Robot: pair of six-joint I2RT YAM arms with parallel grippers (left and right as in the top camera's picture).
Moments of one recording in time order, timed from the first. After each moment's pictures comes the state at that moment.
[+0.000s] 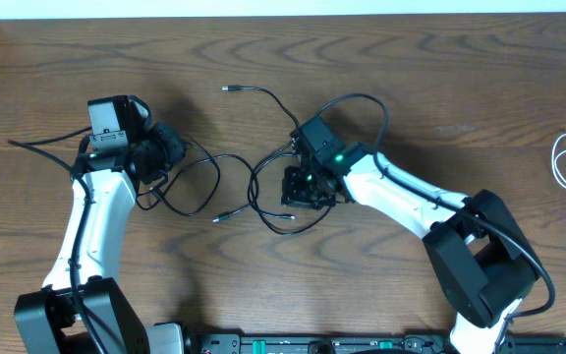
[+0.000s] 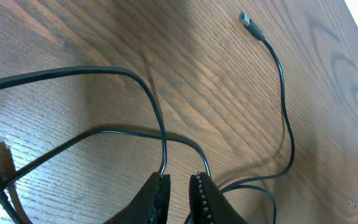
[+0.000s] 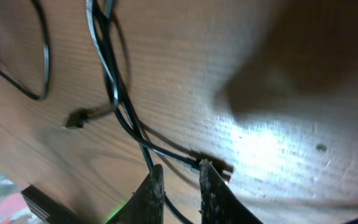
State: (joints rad) left arm 0.18 1.51 1.01 -0.52 0.33 -0.54; right arm 0.68 1.92 1.24 -0.53 -0.40 0.78
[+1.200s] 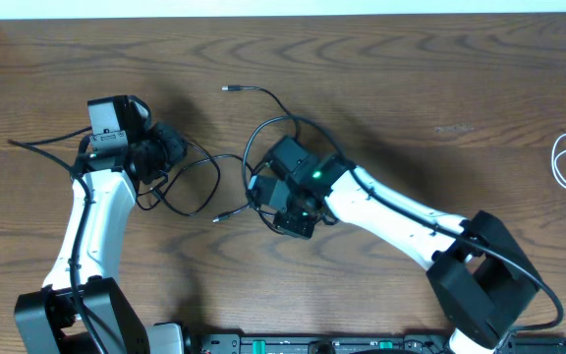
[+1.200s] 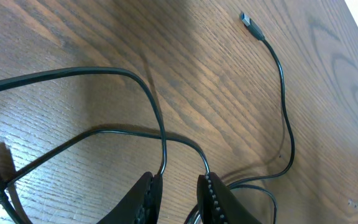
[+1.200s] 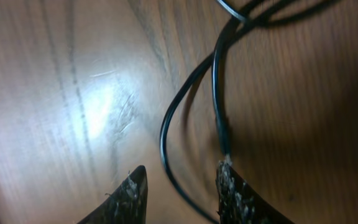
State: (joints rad) left arm 0.18 1.51 1.01 -0.52 0.33 -0.54; right arm 0.83 1.88 1.31 -0.74 -0.24 -0.42
